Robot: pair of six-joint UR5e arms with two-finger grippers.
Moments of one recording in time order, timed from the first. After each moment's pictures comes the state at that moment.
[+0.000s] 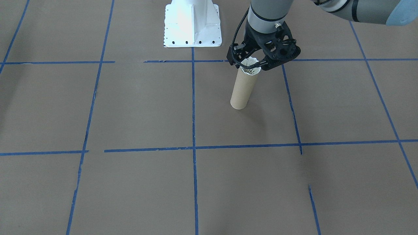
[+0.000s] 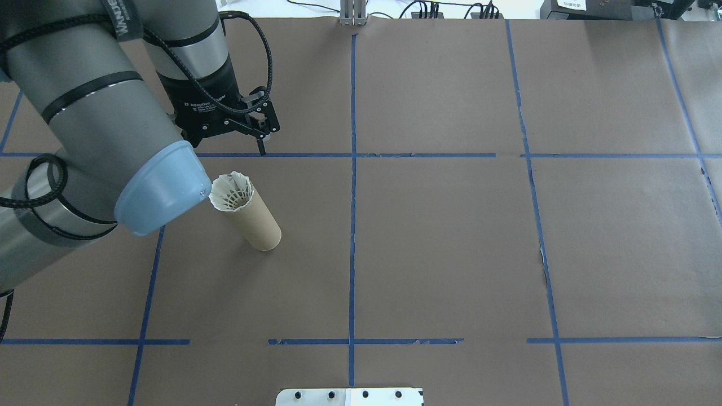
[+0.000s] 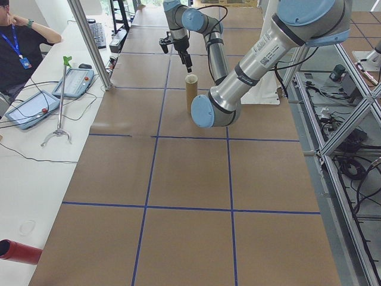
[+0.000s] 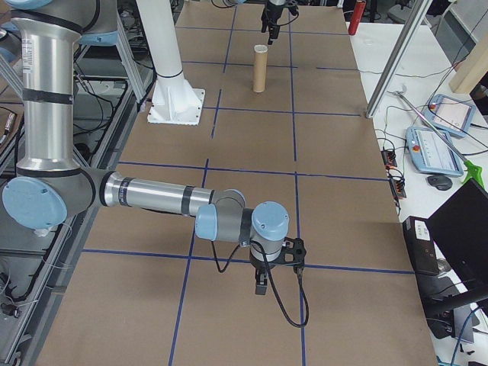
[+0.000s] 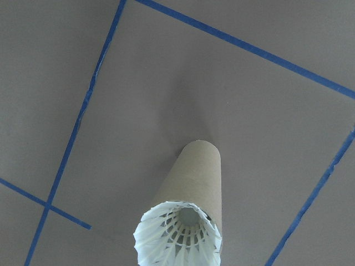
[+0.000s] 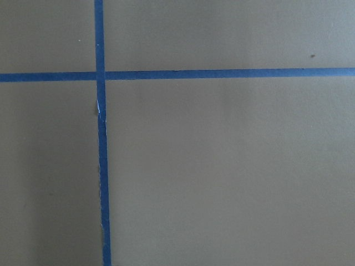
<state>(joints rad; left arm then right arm) -0.83 -2.43 -1.92 -0.82 -2.22 -1.16 1.61 -1.65 1.56 -1.53 2.27 -0.02</state>
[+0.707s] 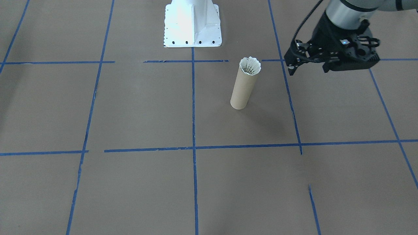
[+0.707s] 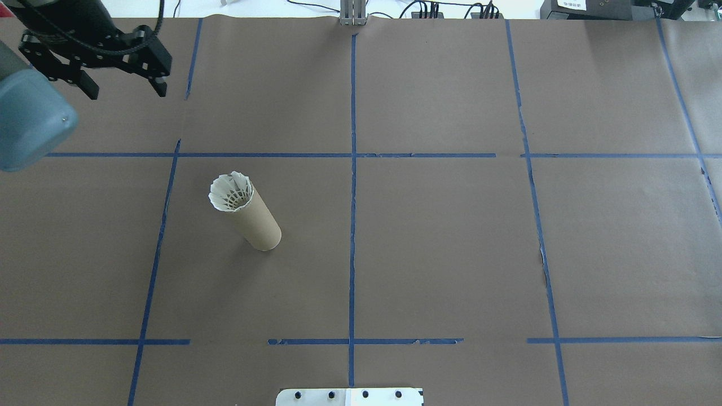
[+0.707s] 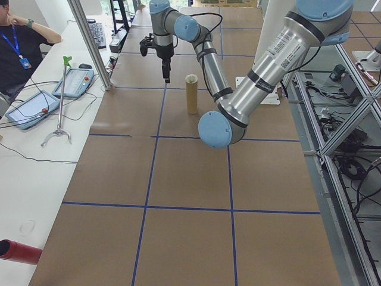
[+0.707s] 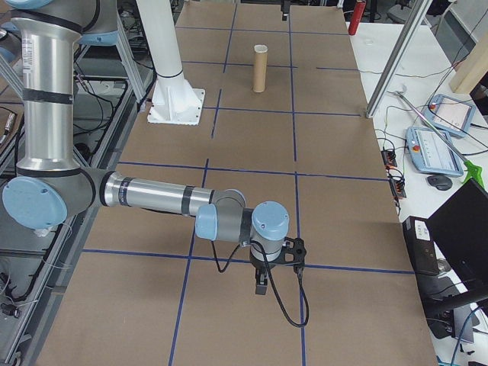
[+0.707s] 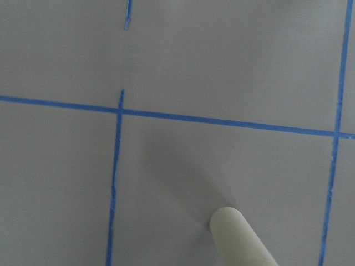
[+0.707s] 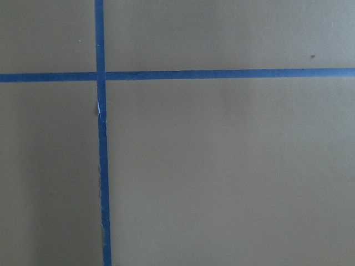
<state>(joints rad) -1.09 -2.22 -2.01 -0.94 -2.23 -0.66 1.61 -1.65 1.56 -1.53 2.27 -0.02</state>
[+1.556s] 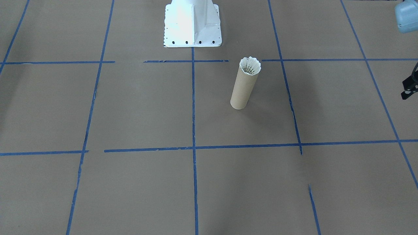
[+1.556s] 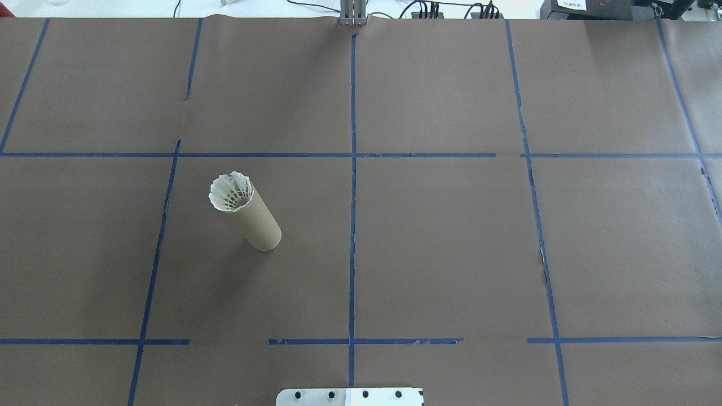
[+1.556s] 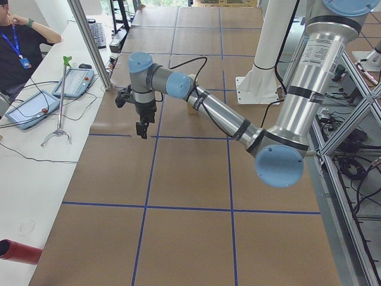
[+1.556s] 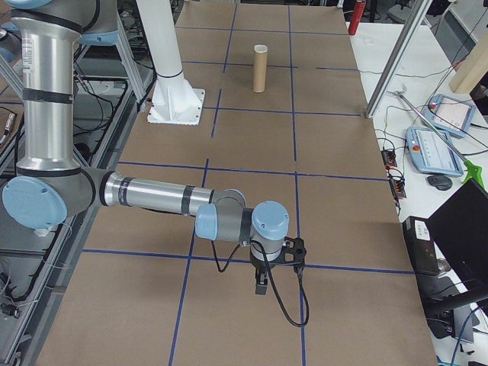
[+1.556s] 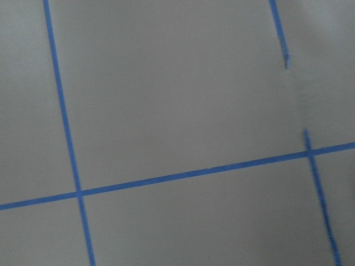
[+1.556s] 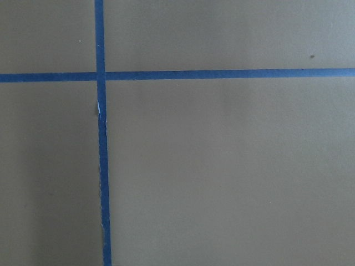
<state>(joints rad) -1.41 -1.76 -1.80 -1.37 -2.25 -0.07 1.61 -1.65 1.56 -1.53 2.27 -0.02</state>
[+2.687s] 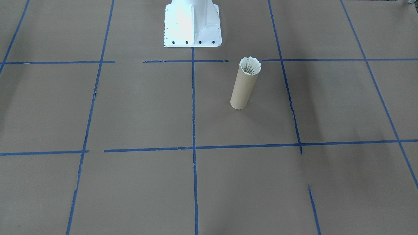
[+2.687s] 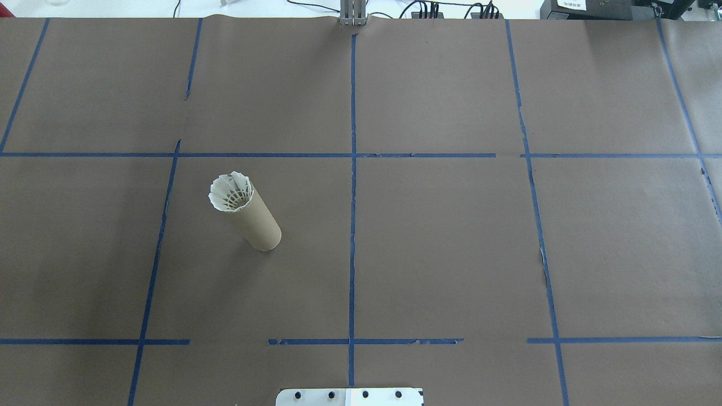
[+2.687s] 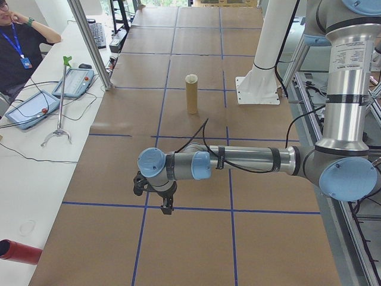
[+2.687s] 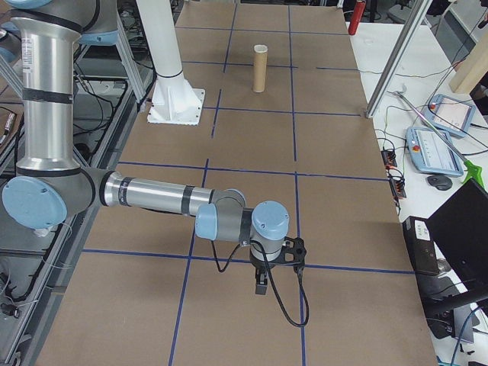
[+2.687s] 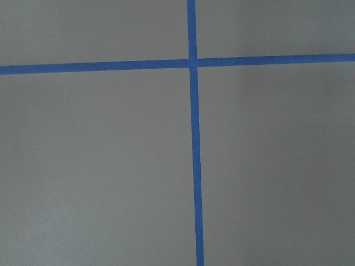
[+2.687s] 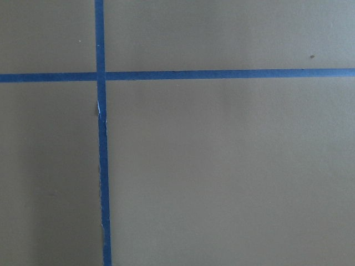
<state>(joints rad) -1.53 -1.56 -1.59 -1.46 -2.41 0.10 1.61 -1.65 1.56 -1.53 2.27 -0.02</state>
